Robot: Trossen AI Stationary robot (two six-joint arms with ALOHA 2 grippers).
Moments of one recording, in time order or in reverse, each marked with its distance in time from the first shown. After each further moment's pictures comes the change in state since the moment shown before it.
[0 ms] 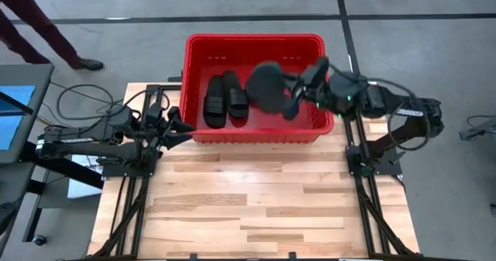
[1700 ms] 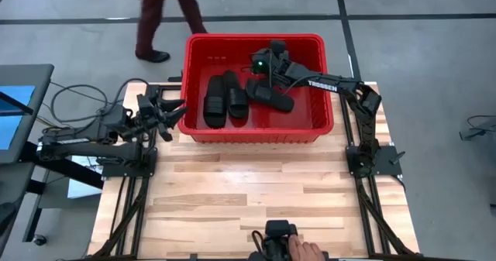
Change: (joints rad) left arm 0.000 -0.059 0.018 -0.086 -0.524 0.254; right arm -0.561 0.638 0.010 0.136 0.064 -0.732
